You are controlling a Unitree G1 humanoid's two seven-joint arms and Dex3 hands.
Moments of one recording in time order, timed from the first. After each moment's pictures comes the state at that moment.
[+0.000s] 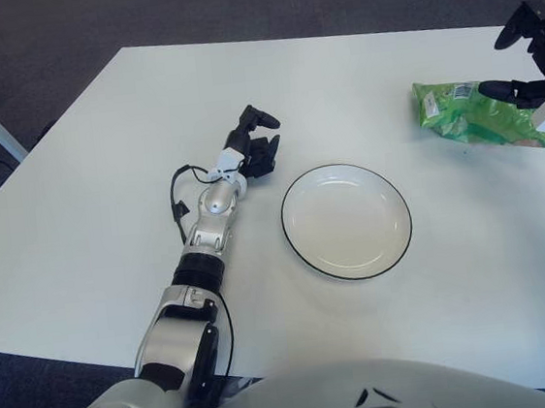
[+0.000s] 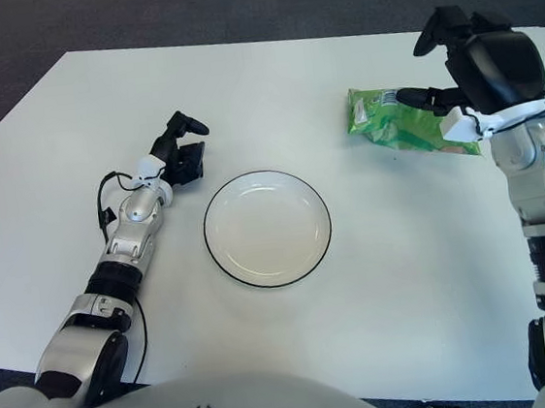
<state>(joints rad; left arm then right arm) -0.45 0.03 -0.09 0.55 0.08 -0.33 -0.08 -0.33 -0.90 -0.16 0.10 -0.63 -0.26 -0.06</state>
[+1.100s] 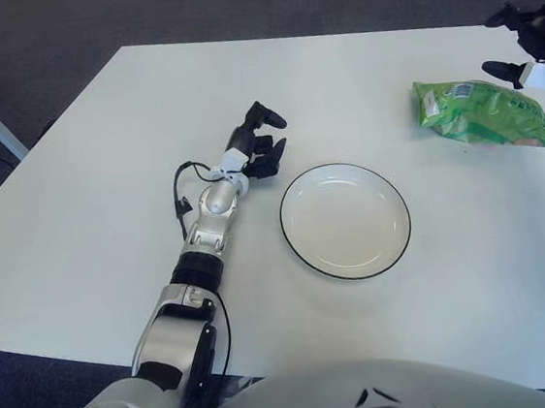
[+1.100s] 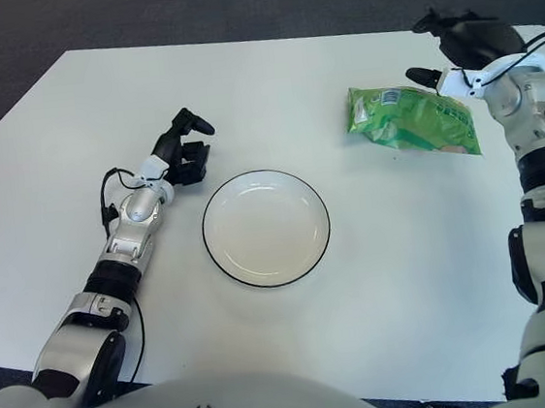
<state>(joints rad) -0.45 0.05 -0.12 0.55 0.13 -0.42 -0.09 -0.83 -0.90 0.18 0.90 -0.67 -0.41 0.02</state>
